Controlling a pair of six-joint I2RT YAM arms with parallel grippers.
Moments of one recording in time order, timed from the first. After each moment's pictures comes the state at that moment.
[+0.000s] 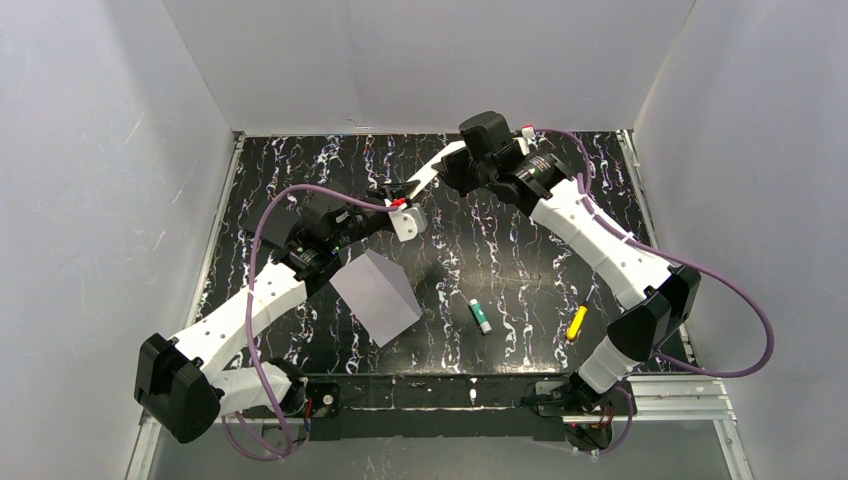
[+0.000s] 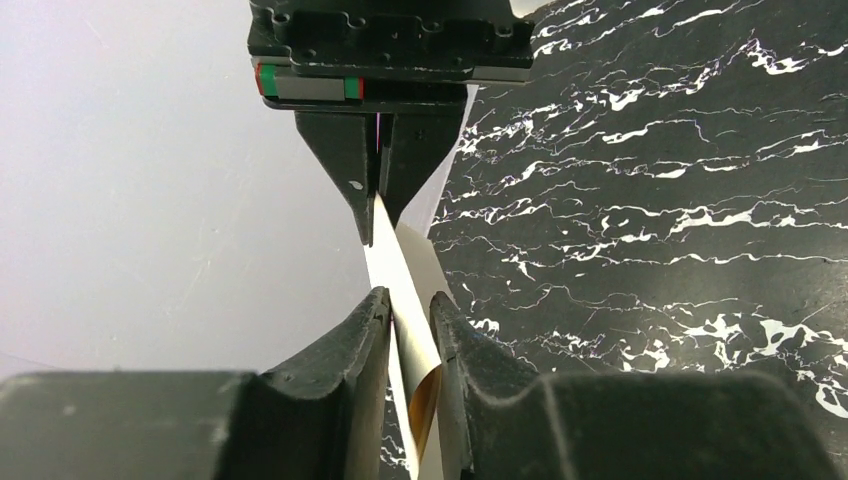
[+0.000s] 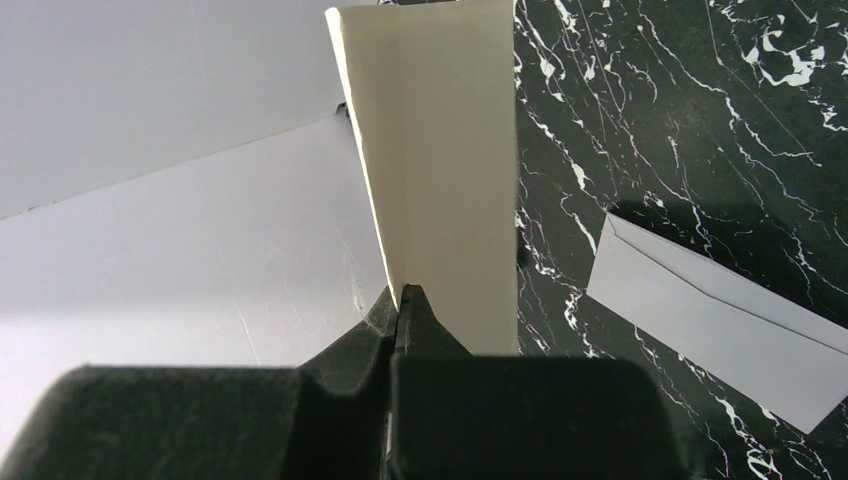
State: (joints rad) left arm -0.62 1.16 0.93 0.19 0.39 0.85; right arm 0.74 1.61 1.75 -0.79 0.24 1.65
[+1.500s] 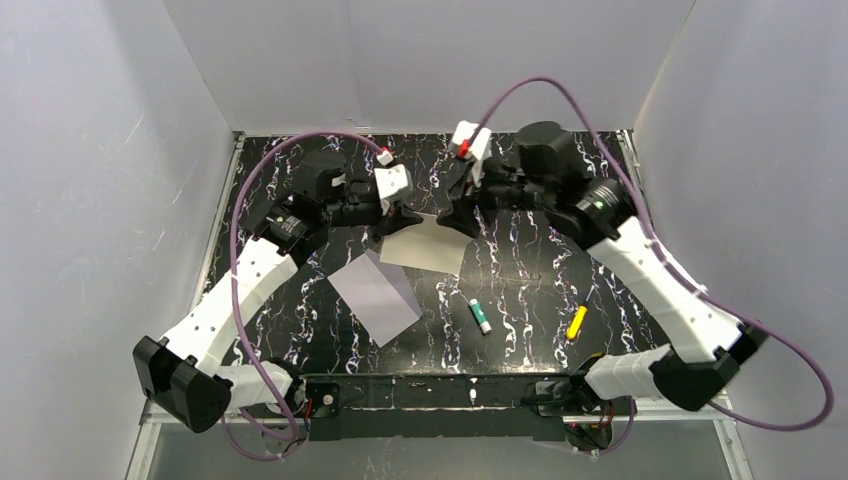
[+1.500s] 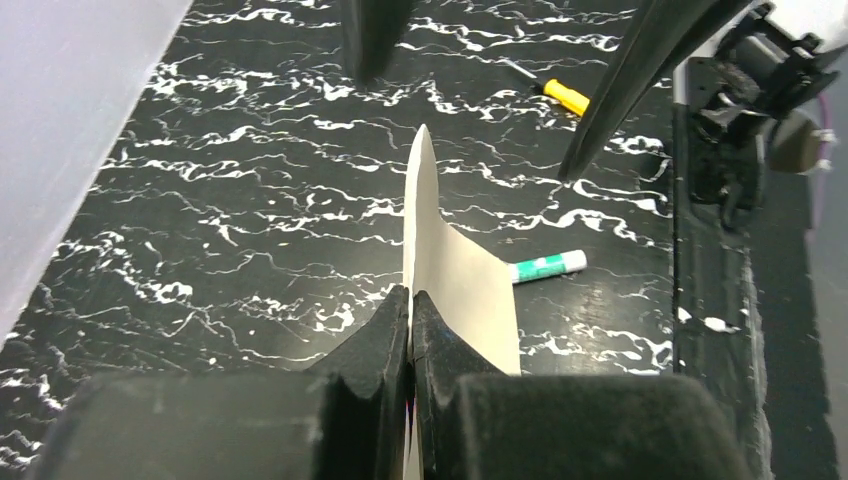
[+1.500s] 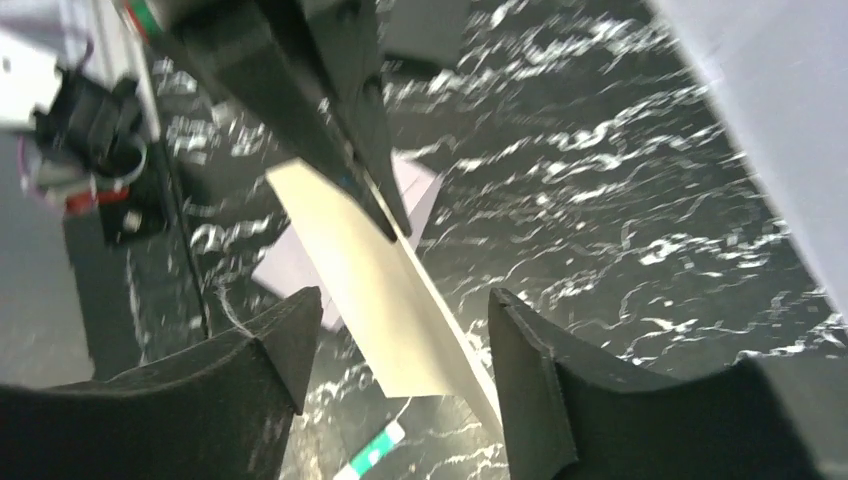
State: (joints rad) left arm -0.55 1.22 1.23 -0.39 0.70 0.40; right arm 0.74 1.27 1.59 -0.65 -0.44 -0.21
